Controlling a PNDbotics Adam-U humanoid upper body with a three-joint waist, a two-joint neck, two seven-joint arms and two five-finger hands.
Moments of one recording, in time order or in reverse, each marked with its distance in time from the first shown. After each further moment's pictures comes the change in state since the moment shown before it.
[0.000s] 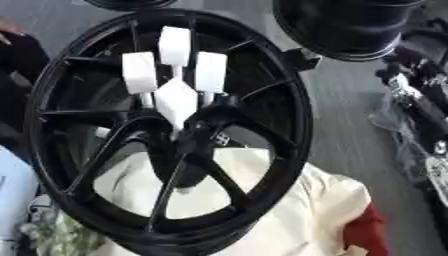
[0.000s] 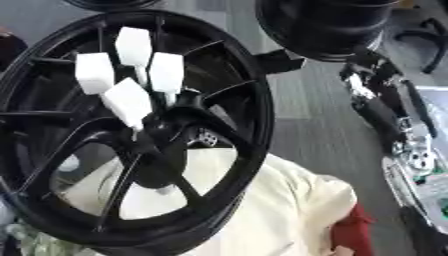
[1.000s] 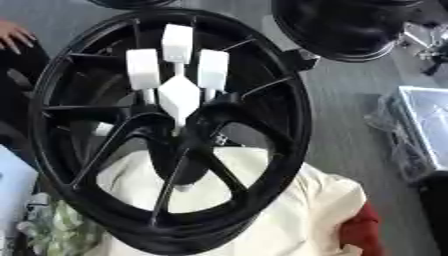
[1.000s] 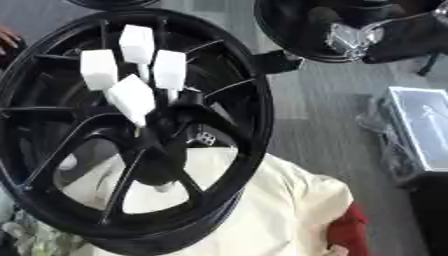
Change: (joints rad) left arm 0.016 0.019 -0.007 0.006 0.000 0.005 -0.011; right arm -0.418 -0.473 0.172 -0.075 0.059 -0.086 0.571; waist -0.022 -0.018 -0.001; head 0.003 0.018
